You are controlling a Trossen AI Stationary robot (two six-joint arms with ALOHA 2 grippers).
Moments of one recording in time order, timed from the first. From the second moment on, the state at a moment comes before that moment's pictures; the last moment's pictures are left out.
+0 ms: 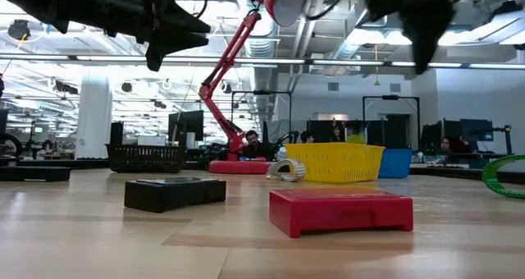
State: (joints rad) left arm 0.00 0.97 0.40 0.48 -0.26 -0.38; right arm 0.11 1.43 1.30 -1.45 0.25 0.55
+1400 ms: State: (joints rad) left arm 0.00 0.97 0.40 0.48 -0.19 -0.41; right arm 0.47 1.78 1.03 -1.05 -0.03 1.27
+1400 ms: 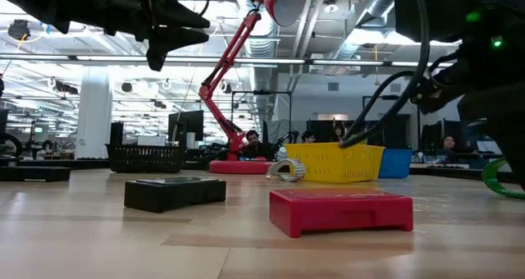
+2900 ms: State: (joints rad) left arm 0.00 0.97 0.40 0.49 -0.19 -0.41; right arm 0.44 1.79 1.09 -1.14 0.03 0.97
